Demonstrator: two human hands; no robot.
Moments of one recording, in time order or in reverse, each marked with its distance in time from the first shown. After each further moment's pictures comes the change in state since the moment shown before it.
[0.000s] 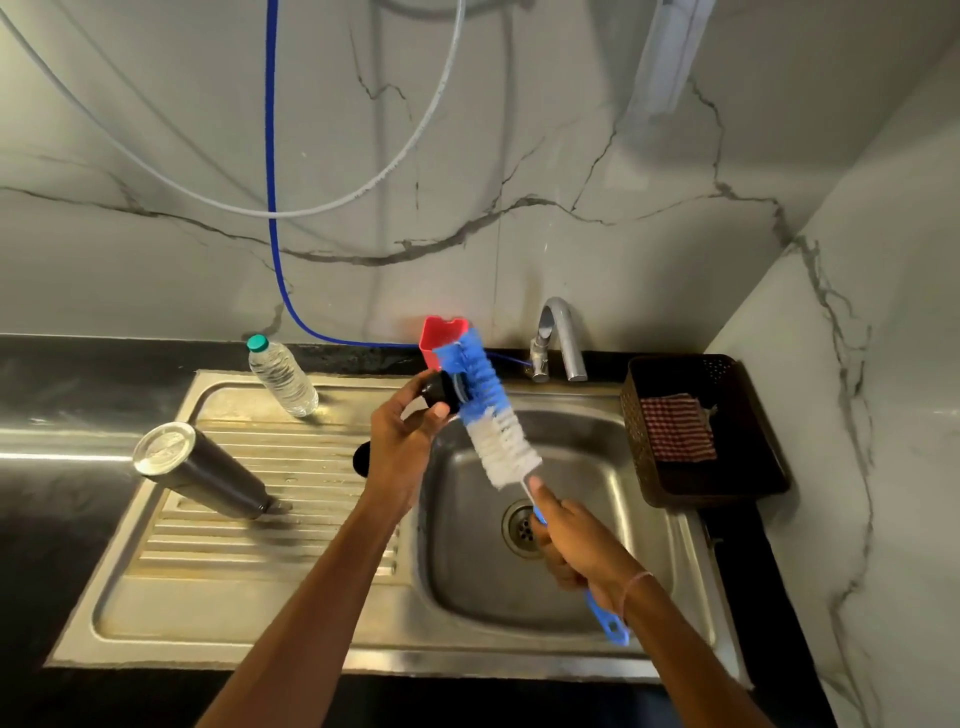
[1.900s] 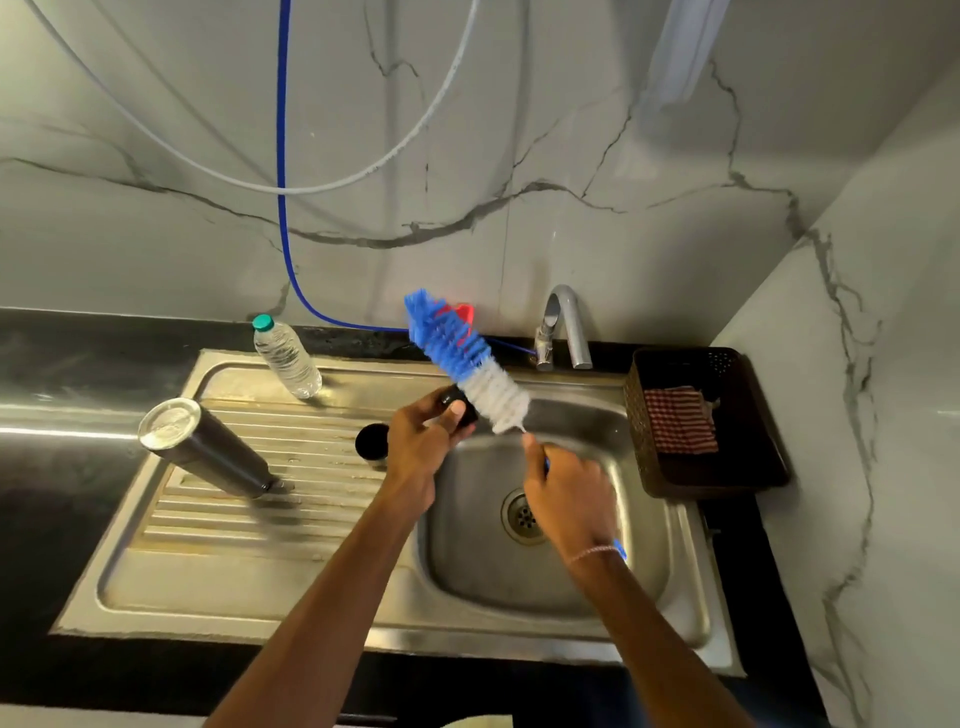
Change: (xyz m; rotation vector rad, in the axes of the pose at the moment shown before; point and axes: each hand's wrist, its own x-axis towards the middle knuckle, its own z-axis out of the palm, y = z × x) left_hand -0.008 -0.021 0.013 -0.087 0.106 -0.191; right_hand 0.040 0.001 0.017 -0.719 0.752 -0.490
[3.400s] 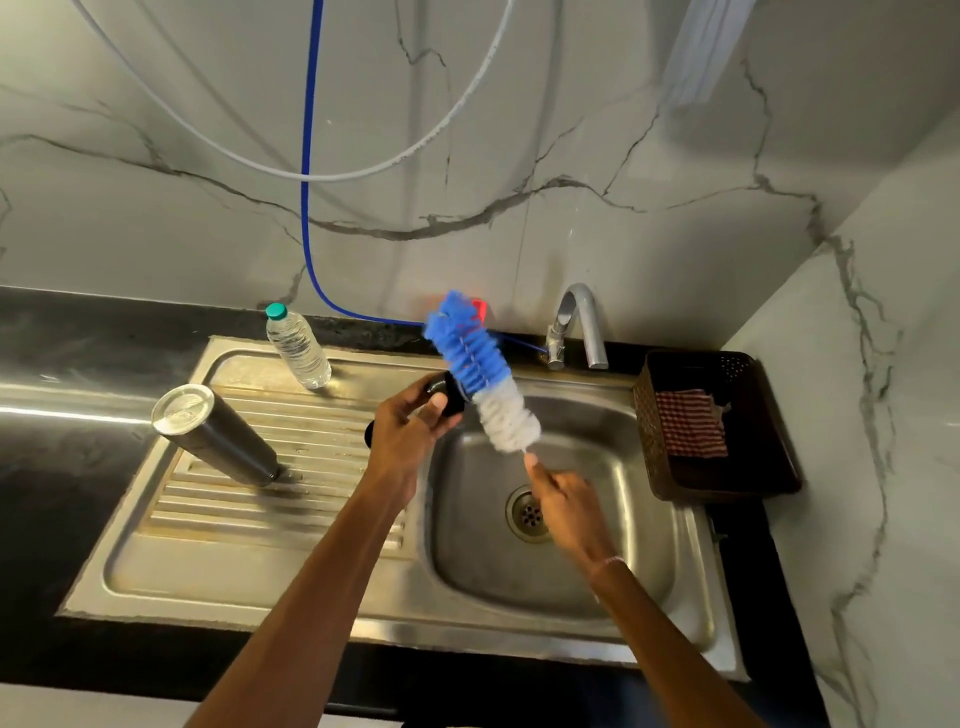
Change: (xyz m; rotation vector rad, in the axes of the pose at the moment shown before) left_hand -0.004 0.018 -0.031 -0.045 -0.097 0.074; right_hand -0.008 0.019 0.023 0.503 -0.344 0.132
